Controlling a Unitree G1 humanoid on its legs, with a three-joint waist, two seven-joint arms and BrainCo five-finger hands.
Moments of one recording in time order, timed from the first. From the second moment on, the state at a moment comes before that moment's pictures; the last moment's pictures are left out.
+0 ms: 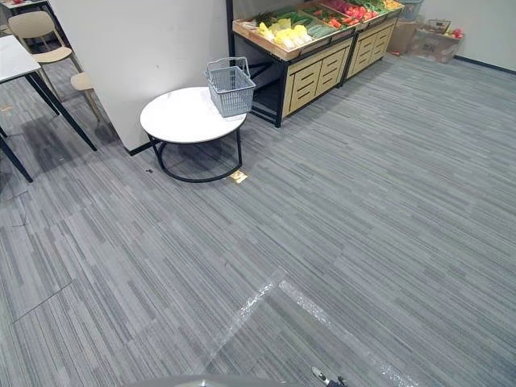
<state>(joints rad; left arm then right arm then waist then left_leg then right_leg) 0.18 0.11 0.10 1.19 -0.11 -0.08 0.02 0.12 -0.07 -0.39 1.20 0.12 -0.07 0.03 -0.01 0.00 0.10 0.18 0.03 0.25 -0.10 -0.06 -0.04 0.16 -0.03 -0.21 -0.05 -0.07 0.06</state>
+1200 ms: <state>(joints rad) 0.16 0.10 0.32 1.12 -0.13 -0.08 0.04 0.00 0.01 -0.31 1.16 0.15 -0.10 0.04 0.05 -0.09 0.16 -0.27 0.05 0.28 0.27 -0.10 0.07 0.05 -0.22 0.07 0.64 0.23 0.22</state>
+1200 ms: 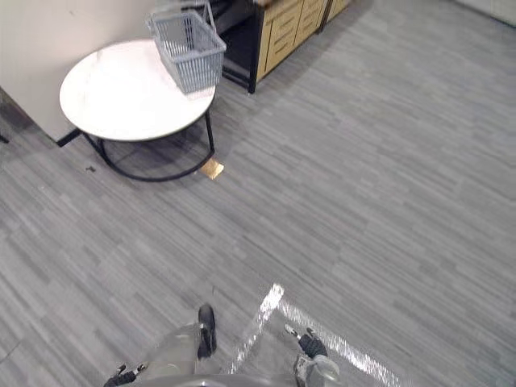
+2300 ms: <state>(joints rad) 0.05 0.02 0.33 1.10 -0.21 -0.11 0.06 0.00 -0.09 -0.35 1.14 0.10 -0.09 0.01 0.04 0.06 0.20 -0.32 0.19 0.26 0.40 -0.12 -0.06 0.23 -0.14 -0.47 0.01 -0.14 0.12</state>
